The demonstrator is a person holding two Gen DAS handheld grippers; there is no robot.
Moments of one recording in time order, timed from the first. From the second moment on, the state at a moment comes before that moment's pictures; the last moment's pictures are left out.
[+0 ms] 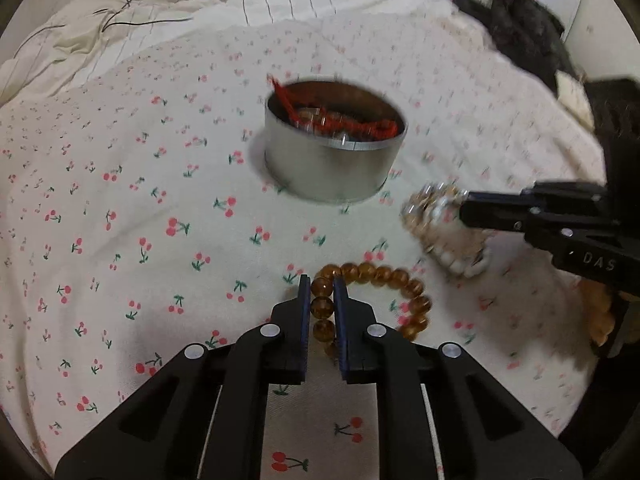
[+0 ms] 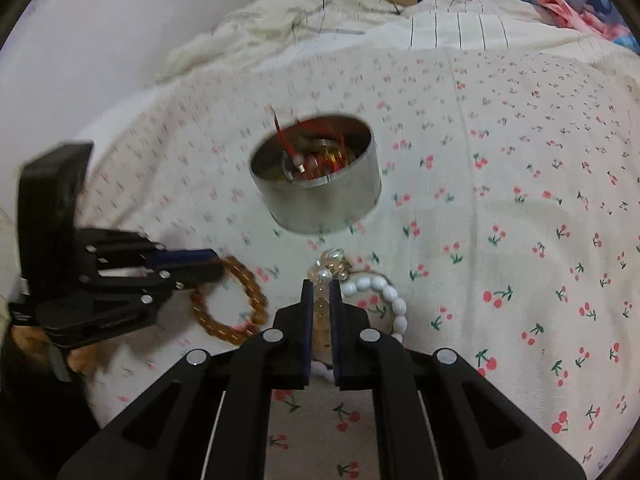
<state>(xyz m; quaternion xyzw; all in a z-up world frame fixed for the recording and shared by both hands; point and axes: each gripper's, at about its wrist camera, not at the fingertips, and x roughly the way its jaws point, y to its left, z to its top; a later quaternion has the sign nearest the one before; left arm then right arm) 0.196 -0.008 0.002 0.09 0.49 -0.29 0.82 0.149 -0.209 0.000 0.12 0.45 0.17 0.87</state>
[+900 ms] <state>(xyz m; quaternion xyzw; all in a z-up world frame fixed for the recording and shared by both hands) 0.200 -0.028 0.090 0.02 0.41 -0.37 0.83 0.151 -0.237 0.048 0.21 0.36 0.20 0.89</state>
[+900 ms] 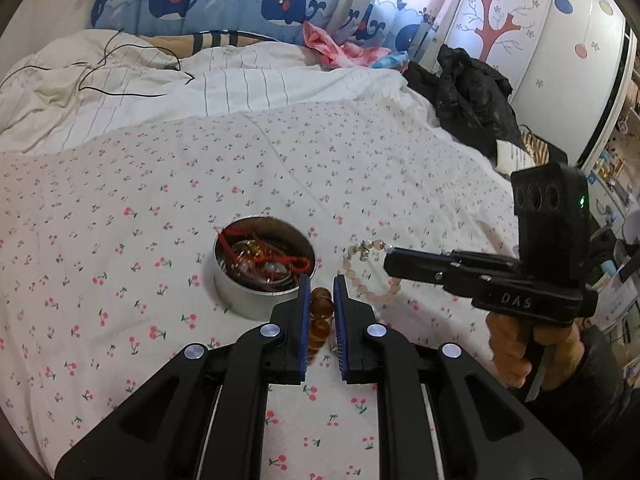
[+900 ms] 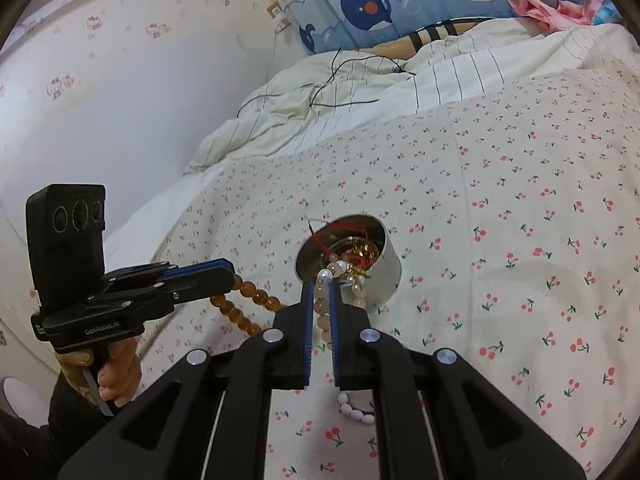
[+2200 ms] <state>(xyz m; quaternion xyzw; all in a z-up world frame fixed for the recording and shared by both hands) 0.293 -0.016 0.089 -0.01 0.45 -0.24 0.86 0.260 -0.175 0.022 0.13 0.45 0.21 0.86</state>
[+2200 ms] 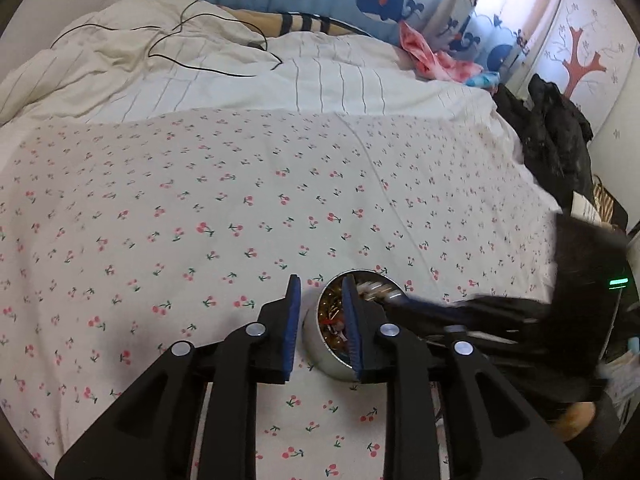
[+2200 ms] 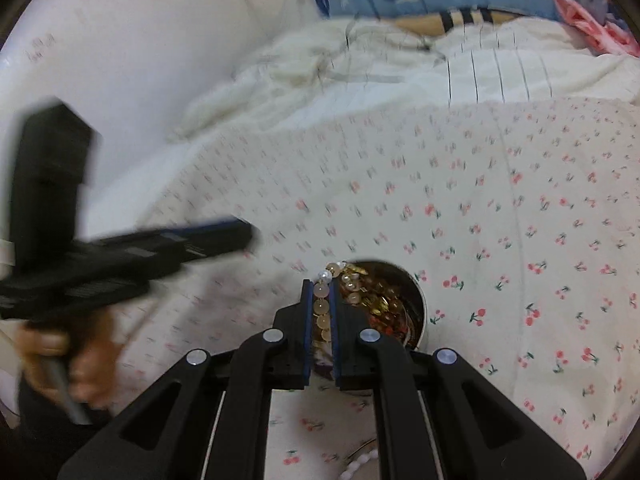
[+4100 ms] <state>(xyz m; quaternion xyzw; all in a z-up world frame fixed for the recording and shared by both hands) 0.209 -0.043 -0.003 0.09 0.49 -0.26 0.83 0.147 -0.172 -0.021 0.00 0.48 0.16 0.86</state>
